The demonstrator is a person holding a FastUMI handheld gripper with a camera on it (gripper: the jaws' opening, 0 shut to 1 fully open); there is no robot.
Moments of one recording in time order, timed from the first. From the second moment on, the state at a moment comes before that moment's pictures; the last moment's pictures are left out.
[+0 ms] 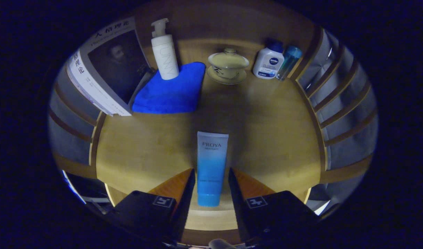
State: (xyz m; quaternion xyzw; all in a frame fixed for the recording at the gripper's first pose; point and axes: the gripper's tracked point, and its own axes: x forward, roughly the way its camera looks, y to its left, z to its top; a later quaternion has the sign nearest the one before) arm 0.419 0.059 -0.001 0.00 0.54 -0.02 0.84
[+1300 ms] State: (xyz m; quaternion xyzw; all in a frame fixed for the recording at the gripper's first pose) arm 0.176 0.093 0.067 0.02 0.28 0.06 0.96
